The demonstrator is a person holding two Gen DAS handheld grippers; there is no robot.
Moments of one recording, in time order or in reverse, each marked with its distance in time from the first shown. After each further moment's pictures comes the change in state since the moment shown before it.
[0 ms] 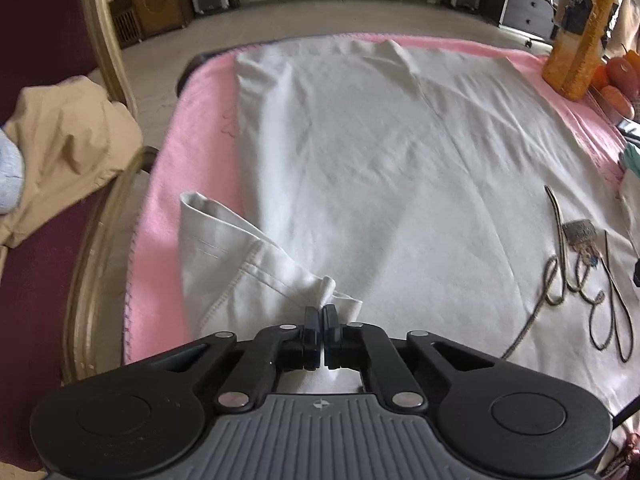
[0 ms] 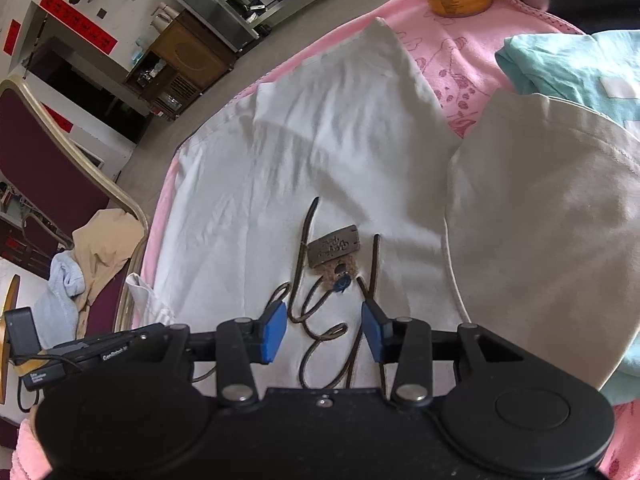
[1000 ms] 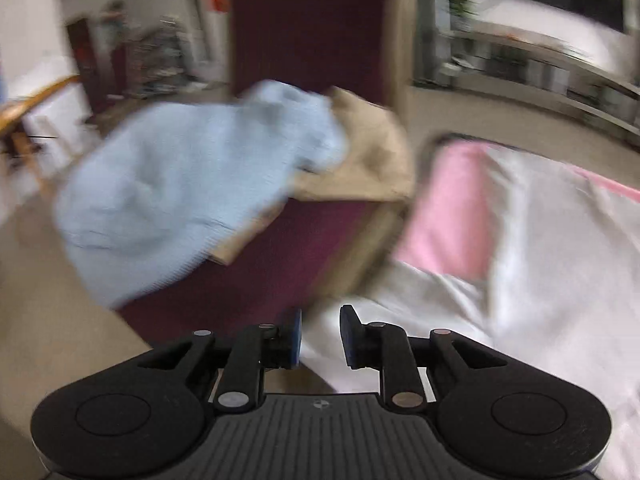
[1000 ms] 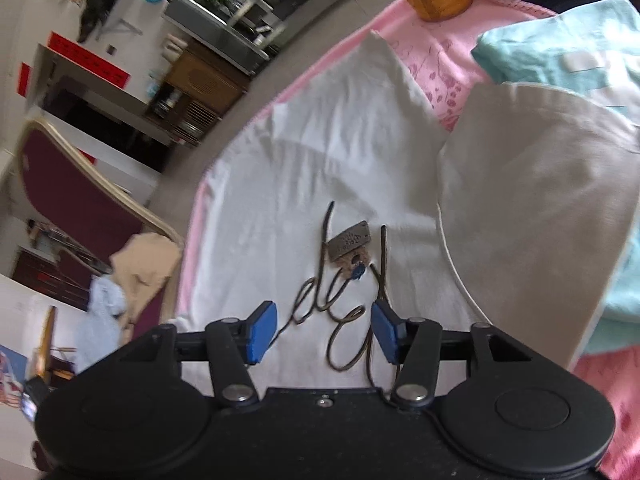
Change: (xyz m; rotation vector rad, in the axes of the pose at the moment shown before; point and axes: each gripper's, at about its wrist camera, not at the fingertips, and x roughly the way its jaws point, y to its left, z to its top) left arm -0.088 0.069 -0.064 -0.400 -0.196 0.380; right arm -0.039 -0.018 -0.021 0.105 -0.056 0.124
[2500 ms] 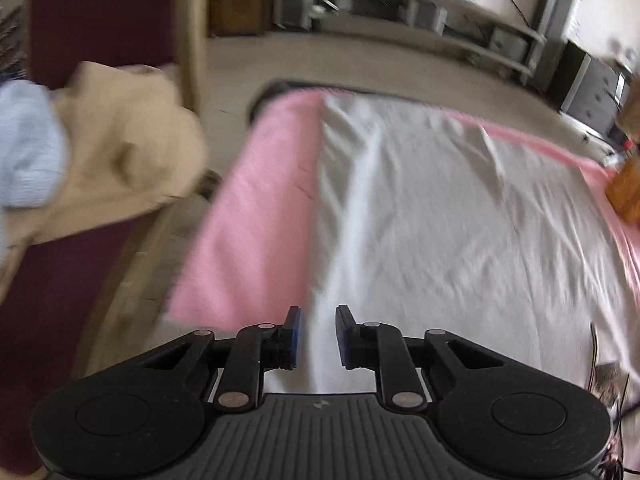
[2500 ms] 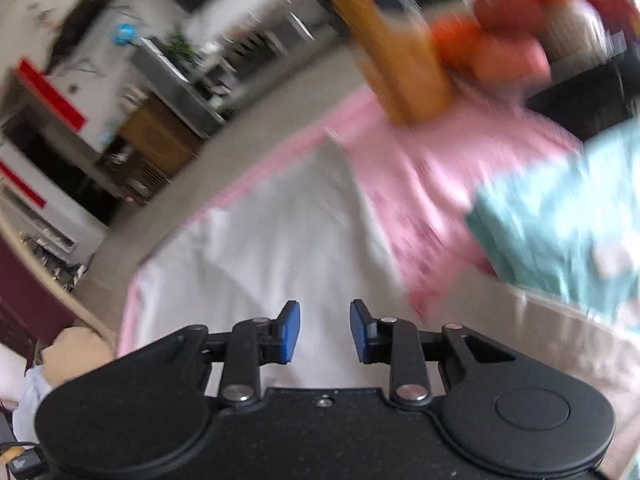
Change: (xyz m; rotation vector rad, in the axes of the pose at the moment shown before) left arm 0.105 -0.112 0.050 0.149 0.143 -0.341; right arm 0.063 -0.030 0.096 -0.007 -0.165 -0.202
